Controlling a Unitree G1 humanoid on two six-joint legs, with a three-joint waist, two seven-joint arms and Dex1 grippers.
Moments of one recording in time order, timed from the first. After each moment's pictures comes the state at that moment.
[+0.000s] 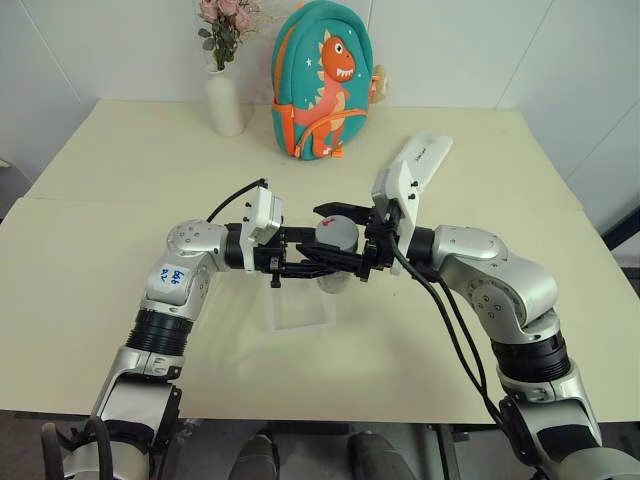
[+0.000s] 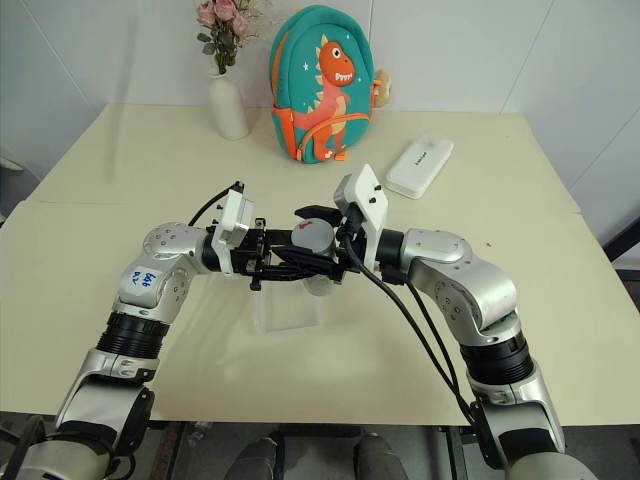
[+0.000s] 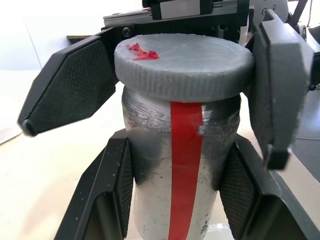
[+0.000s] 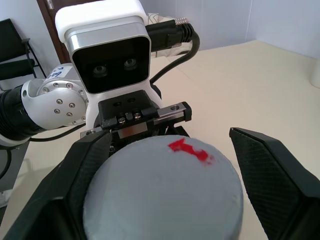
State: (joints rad) left arm -0.77 0.44 -0.09 0.20 -0.42 0.22 -1.25; right arm -0.74 -0.42 0.12 -0.28 0.60 0.72 0.74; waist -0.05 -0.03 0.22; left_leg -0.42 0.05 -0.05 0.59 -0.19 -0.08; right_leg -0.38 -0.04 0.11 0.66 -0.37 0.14
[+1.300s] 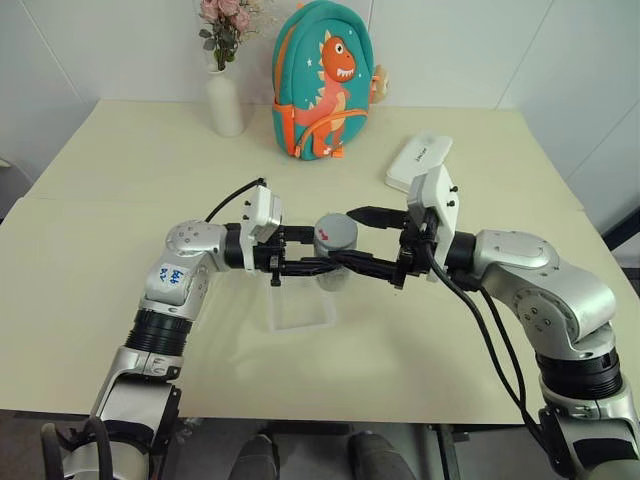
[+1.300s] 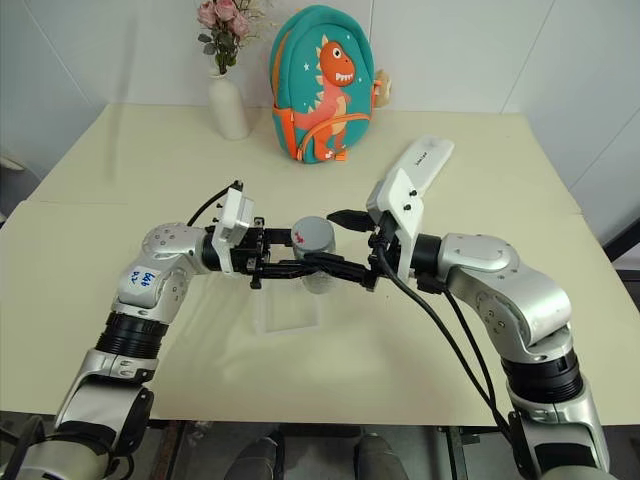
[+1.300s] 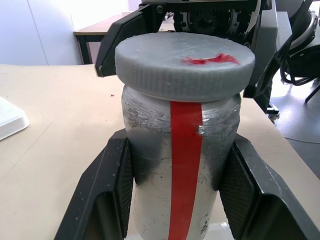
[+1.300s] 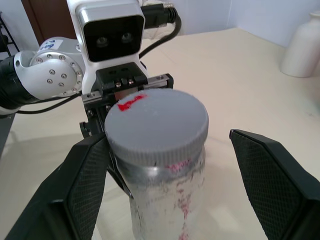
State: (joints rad) left arm -0.77 0.45 -0.08 0.20 -0.42 0.24 -1.23; right arm -0.66 -0.58 0.03 -0.41 0.65 0.78 0.74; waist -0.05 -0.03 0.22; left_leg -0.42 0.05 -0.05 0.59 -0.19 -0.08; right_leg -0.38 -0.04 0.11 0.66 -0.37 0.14
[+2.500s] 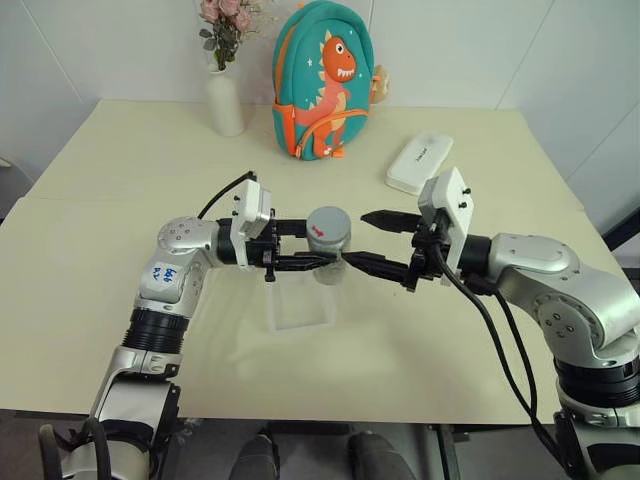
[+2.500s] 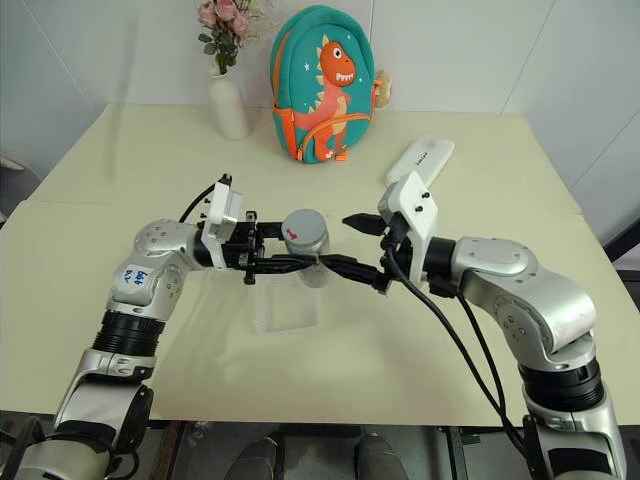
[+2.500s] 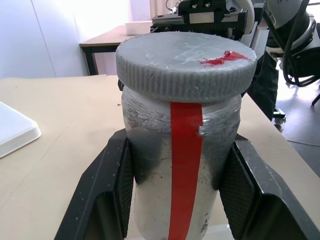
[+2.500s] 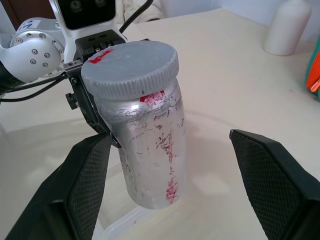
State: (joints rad) left arm -0.78 0.44 -0.05 0.21 -0.42 0.21 -1.26; right arm -0.64 -0.63 -0.01 -0.47 0.70 0.88 0.67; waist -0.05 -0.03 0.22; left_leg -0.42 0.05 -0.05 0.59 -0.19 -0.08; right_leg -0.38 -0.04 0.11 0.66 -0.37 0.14
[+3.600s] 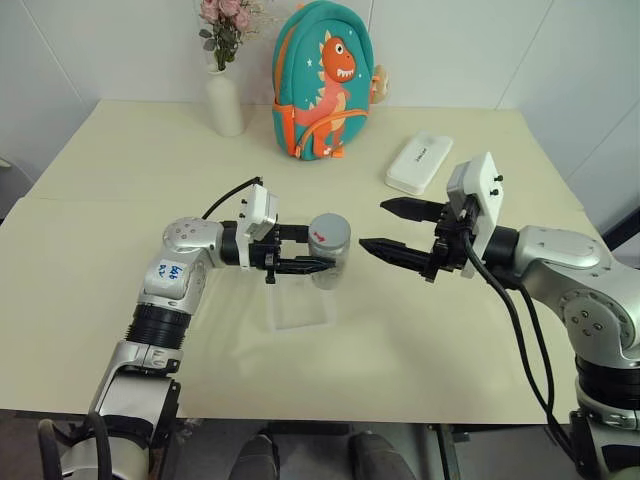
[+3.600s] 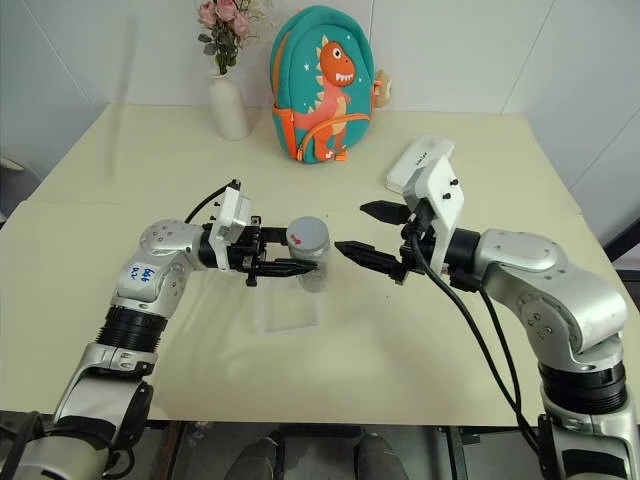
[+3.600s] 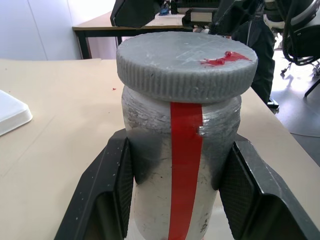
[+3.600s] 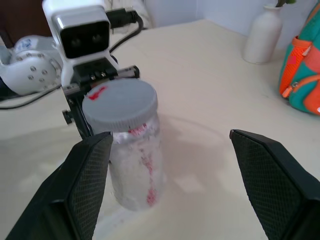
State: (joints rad) left arm -0.81 0.45 -0.08 0.29 -0.40 0.19 -1.28; right arm -0.63 -0.64 -0.08 -0.48 0.78 0.88 0.65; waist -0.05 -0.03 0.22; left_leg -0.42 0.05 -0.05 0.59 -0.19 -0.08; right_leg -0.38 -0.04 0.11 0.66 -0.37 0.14
